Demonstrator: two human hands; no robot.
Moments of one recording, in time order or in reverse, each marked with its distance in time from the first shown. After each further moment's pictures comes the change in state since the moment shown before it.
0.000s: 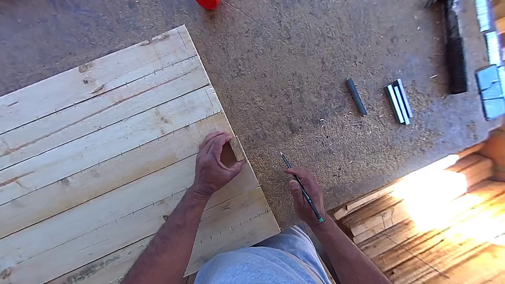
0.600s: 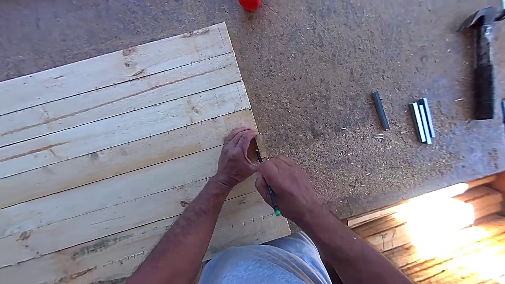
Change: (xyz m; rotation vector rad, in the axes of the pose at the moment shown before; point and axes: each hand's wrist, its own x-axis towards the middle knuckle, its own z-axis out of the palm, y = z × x) left_hand 0.000 0.003 0.001 -0.019 0.040 -0.007; right_hand 0.087 -0.118 0.045 -0.299 -0.310 -0.427
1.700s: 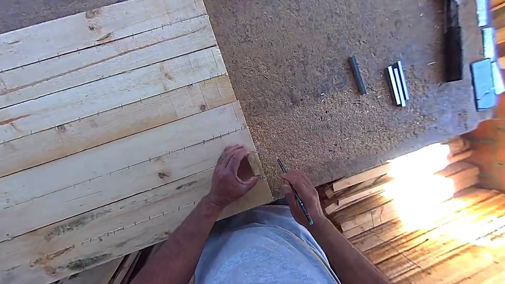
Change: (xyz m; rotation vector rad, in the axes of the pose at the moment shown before) left_hand -0.131 0.055 0.033 -0.069 -0.027 0.010; right_hand -0.217 0.025 0.022 0.222 0.155 0.354
